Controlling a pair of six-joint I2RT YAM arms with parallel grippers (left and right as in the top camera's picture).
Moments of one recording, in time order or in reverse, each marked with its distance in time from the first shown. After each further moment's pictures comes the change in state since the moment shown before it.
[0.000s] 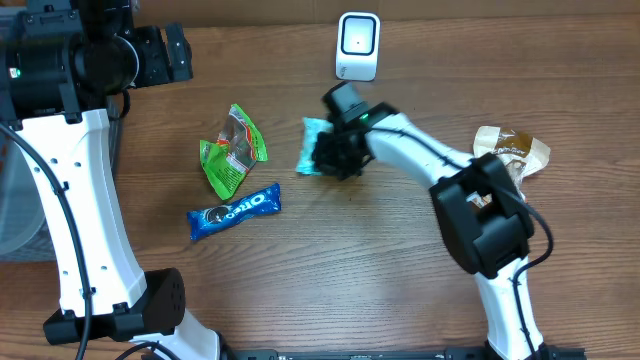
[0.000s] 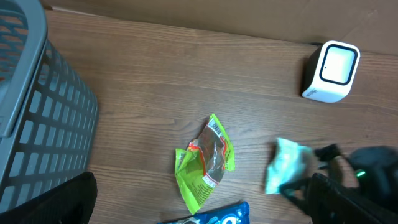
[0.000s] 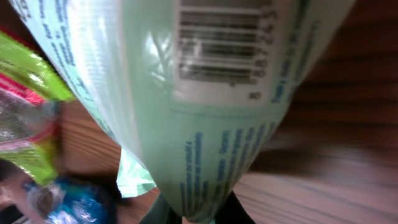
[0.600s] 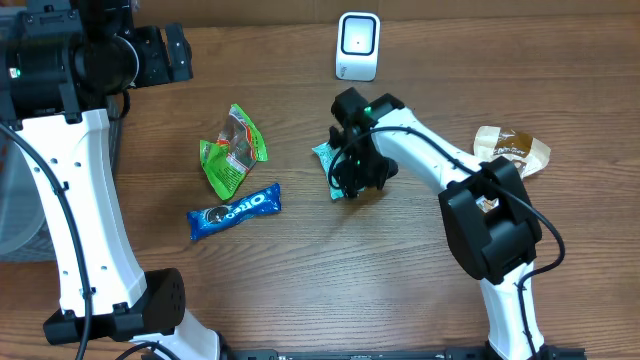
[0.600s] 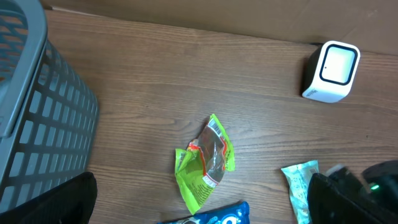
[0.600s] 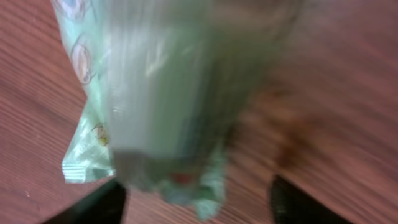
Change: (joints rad) left arm 0.000 0.000 0.000 0.000 0.000 0.000; right arm 0.006 -0.050 0.046 -0.381 0.280 -0.678
